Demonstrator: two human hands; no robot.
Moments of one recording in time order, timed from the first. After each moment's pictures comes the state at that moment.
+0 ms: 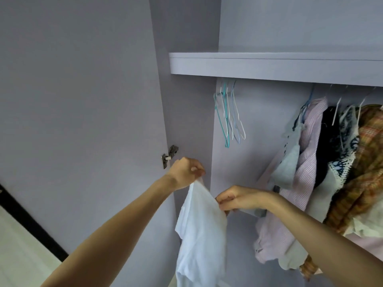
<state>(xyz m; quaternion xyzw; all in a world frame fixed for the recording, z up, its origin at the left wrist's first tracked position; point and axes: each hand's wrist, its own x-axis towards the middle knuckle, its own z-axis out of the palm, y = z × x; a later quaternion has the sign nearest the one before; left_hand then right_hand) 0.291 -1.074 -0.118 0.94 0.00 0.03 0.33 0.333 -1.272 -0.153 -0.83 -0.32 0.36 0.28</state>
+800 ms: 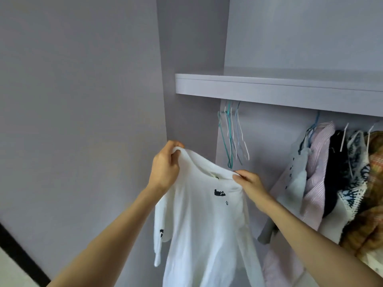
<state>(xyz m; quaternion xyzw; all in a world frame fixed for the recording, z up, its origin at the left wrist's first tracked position) 0.299 -1.042 -0.084 0.83 0.04 0.35 0.42 0.404 -1.263 -0.148 -0.79 -0.17 0.01 0.59</state>
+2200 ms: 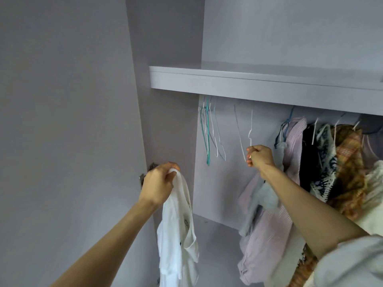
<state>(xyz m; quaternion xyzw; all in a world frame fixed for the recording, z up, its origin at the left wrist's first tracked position) 0.318 -1.060 -0.119 0.90 0.05 0.22 0.38 0.496 -1.313 -0.117 -0.79 0.07 -0.09 0.61</state>
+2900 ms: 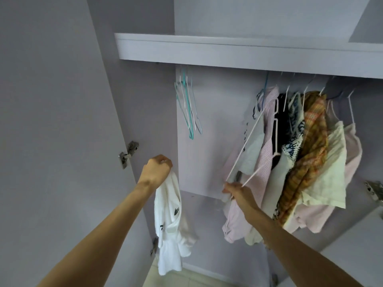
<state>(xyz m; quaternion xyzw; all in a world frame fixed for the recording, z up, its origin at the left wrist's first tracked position) 0.319 -1.098 -0.145 0.86 0.16 0.05 0.49 0.334 -1.337 -0.220 -0.76 0.14 0.06 0.62</state>
